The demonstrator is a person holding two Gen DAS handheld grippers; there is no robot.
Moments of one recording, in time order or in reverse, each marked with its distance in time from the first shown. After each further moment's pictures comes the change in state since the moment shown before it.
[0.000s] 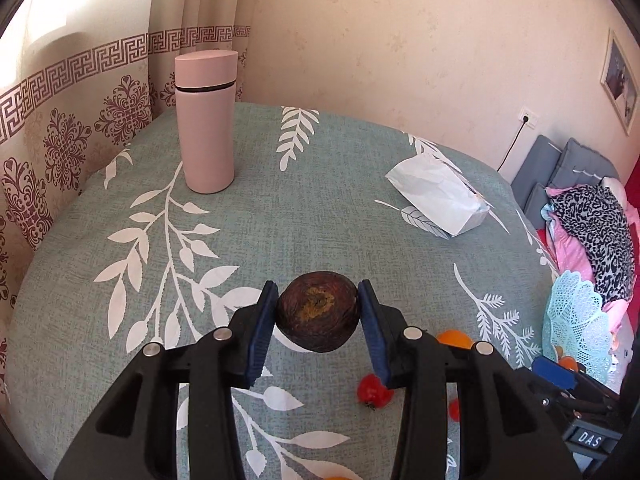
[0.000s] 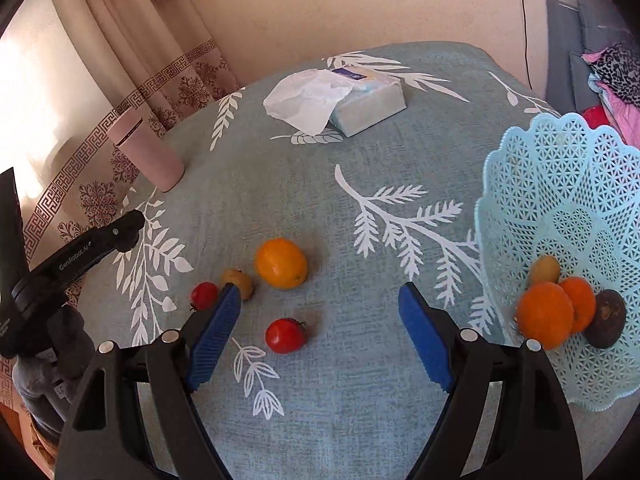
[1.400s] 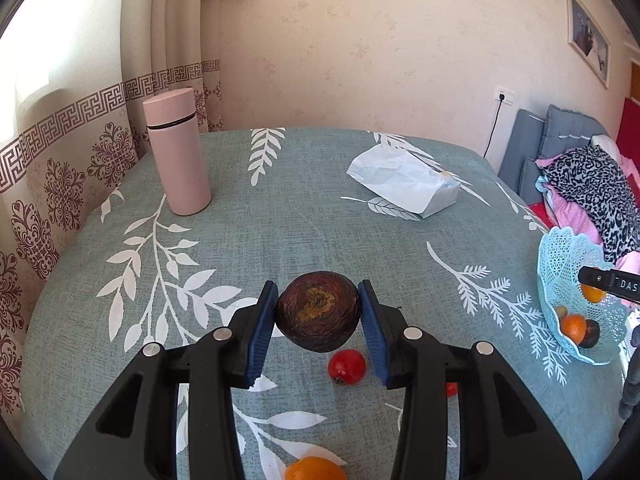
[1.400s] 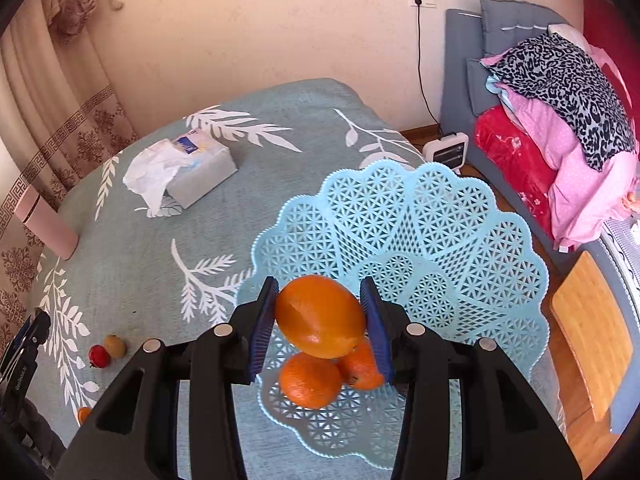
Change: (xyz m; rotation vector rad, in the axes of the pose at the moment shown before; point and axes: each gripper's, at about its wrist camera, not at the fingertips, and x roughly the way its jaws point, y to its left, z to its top) left arm -0.019 -0.044 -0.029 0.169 -0.079 0.019; right arm -0.069 -0.112 0.019 0.150 -0.121 -0.383
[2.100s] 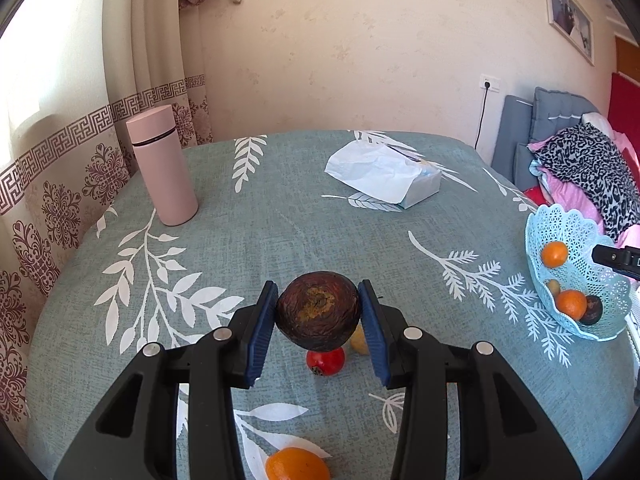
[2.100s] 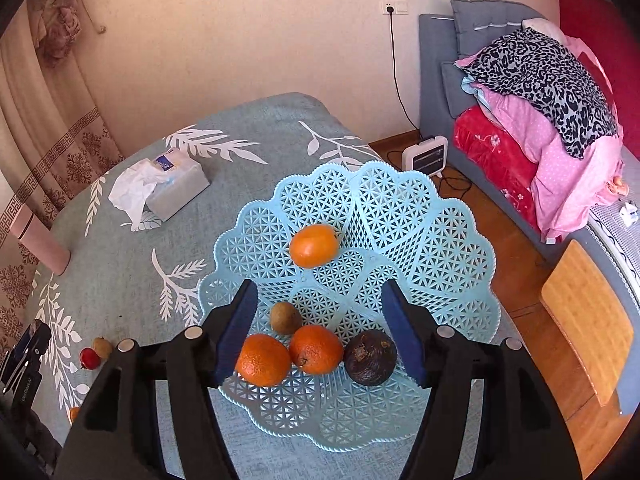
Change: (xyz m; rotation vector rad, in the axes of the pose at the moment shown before) left arm -0.006 -0.025 -0.010 0.081 -0.024 0.012; right arm -0.029 -0.027 -0.018 0.041 -0.074 -0.015
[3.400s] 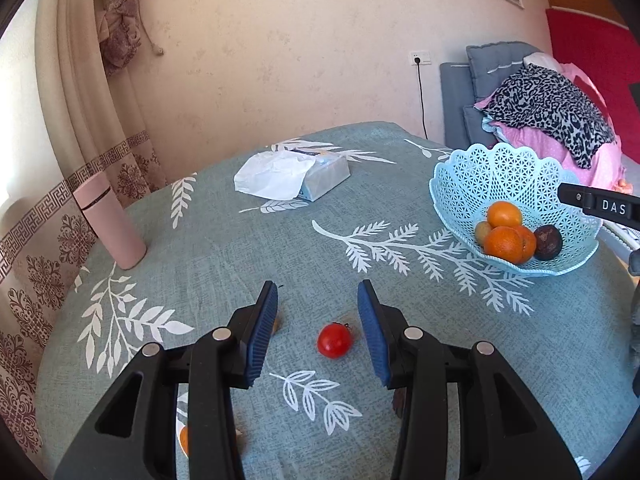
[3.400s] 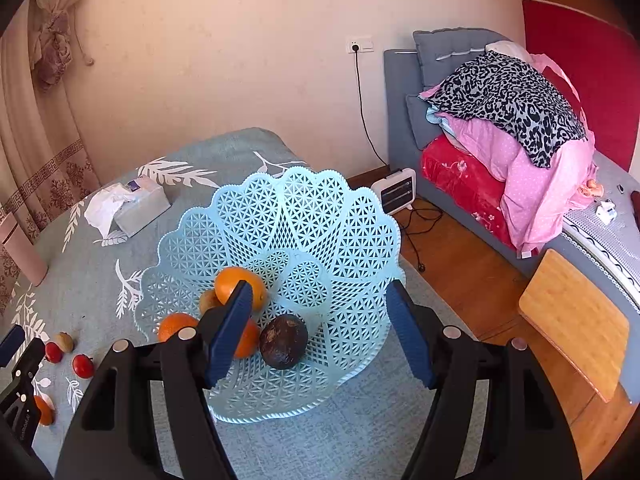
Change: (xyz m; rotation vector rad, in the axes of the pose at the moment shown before) left arm -0.019 -0.093 -0.030 0.245 -0.042 -0.069; right arm -0.020 -0.053 -0.036 0.052 -0.179 -0.072
